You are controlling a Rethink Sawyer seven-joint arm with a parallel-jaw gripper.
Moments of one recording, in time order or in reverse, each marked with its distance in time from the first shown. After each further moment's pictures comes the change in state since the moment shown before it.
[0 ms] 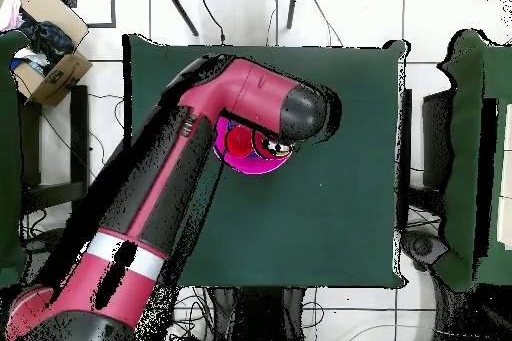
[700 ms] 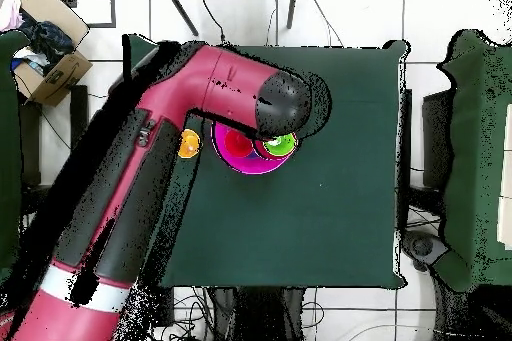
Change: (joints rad) arm 0.046 -0.069 -0.061 -0.022 -0.001 0.000 0.000
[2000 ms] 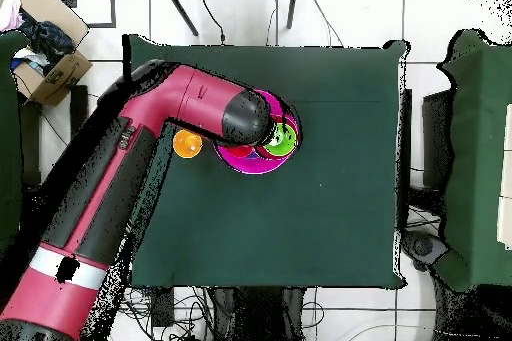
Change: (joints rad) arm 0.068 0.182 -0.114 -0.001 0.243 0.099 0.405
